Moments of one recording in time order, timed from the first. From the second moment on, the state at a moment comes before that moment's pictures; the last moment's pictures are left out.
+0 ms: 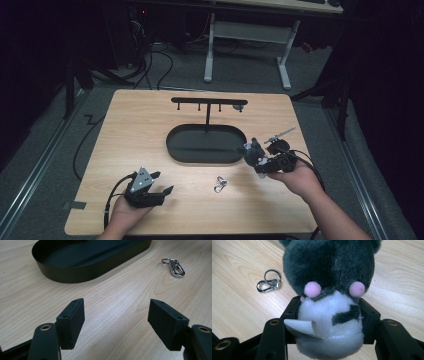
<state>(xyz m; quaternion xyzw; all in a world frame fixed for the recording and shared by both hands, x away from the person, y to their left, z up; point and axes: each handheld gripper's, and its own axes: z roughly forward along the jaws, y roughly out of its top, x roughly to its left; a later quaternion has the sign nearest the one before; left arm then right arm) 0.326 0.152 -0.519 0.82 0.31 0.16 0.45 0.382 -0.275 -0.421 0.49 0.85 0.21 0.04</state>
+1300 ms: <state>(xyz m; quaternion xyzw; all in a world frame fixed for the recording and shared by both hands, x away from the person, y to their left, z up) 0.325 0.153 -0.519 0.82 0.30 0.16 0.45 0.422 -0.252 -0.351 0.48 0.84 0.24 0.07</state>
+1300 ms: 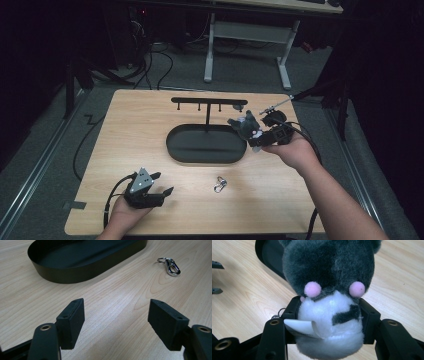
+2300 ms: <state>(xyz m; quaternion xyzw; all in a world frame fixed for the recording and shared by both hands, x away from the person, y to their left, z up) 0.325 0.152 -0.520 0.83 0.30 0.16 0.45 0.440 -0.274 -0.342 0.52 0.81 0.25 0.11</state>
